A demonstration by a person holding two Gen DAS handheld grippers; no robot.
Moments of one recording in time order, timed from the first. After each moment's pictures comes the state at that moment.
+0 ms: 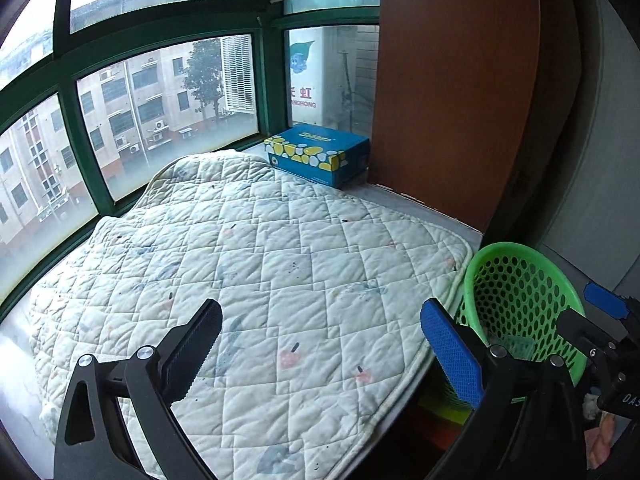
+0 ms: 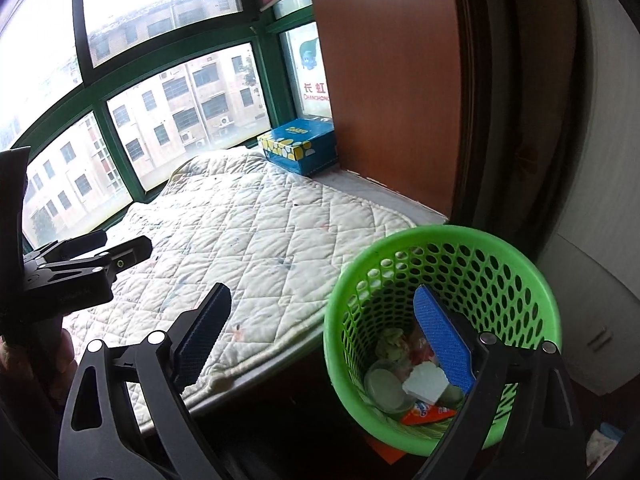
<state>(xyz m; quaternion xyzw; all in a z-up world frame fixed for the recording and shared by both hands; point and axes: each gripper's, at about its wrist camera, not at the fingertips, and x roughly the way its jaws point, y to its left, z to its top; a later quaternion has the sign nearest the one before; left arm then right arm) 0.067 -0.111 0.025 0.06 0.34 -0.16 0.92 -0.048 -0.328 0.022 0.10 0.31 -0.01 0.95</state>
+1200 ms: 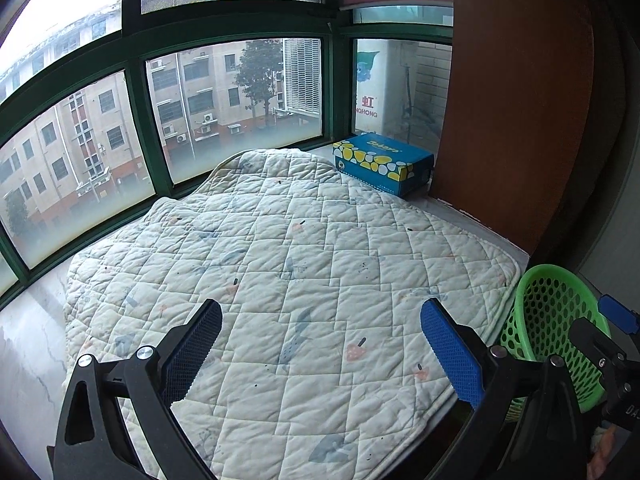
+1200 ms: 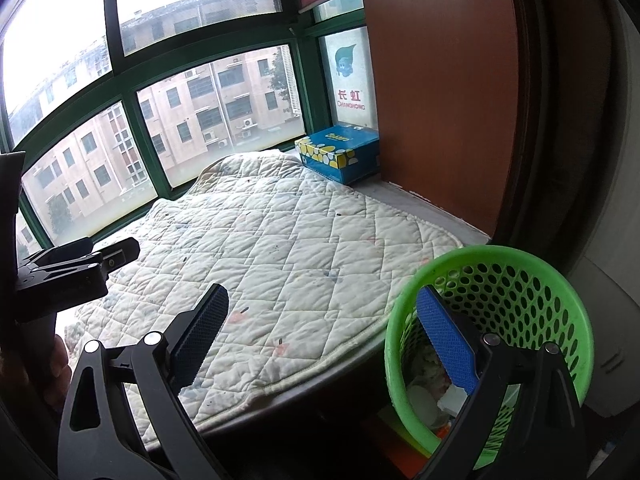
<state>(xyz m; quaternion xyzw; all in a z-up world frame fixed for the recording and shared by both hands) 0.061 -0.057 0.030 0.03 0.33 -0.07 0.94 -0.030 -0.287 0.026 0.09 0.29 0.03 0.95</state>
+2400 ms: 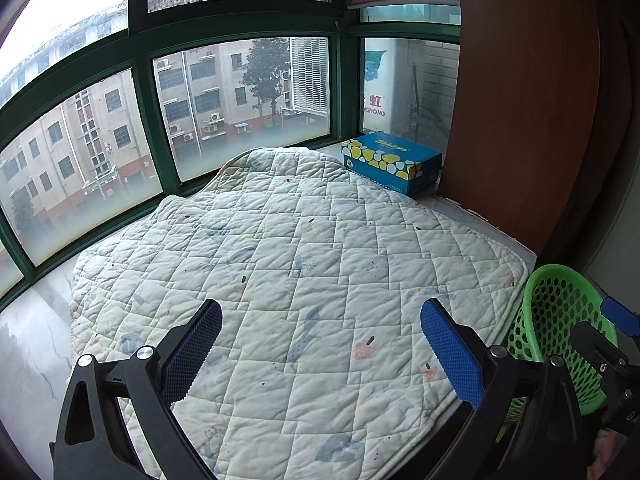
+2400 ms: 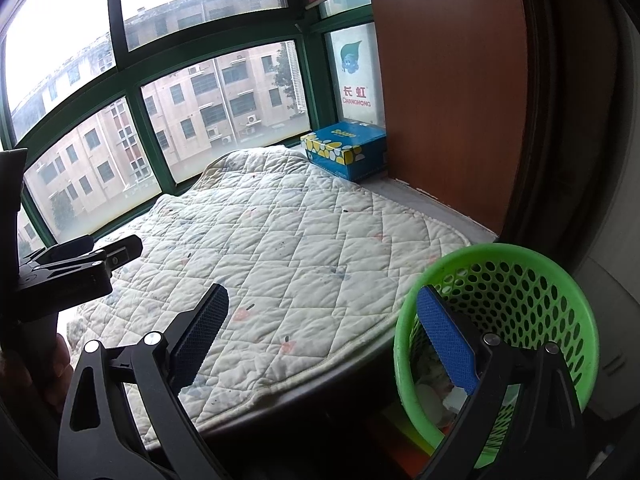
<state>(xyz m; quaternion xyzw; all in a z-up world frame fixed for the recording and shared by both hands) 0.062 -0.053 0.027 0.04 0.33 -0.06 0.94 -0.028 -0.281 0.024 0.09 0.30 0.03 0.95</state>
